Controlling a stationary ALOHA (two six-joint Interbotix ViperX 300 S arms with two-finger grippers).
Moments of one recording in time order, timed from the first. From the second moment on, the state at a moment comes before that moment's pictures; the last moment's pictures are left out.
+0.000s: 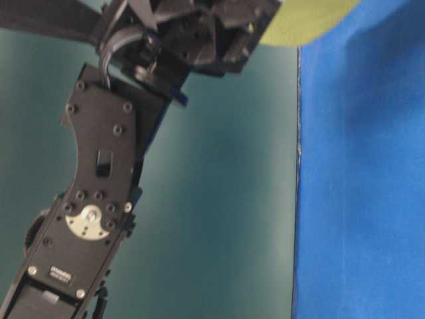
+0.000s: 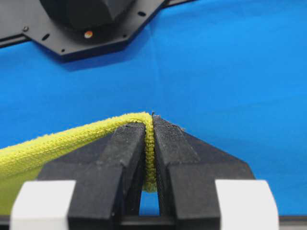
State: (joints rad) left arm -0.14 0.45 -0.01 -0.03 -0.09 0.20; right arm -0.55 -0.41 0.84 -0.29 0.21 0.27
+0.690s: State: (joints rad) left arm -0.17 0.27 0.55 -0.03 -0.32 -0.08; right arm -0.46 0.05 0.59 -0.29 0.02 0.27
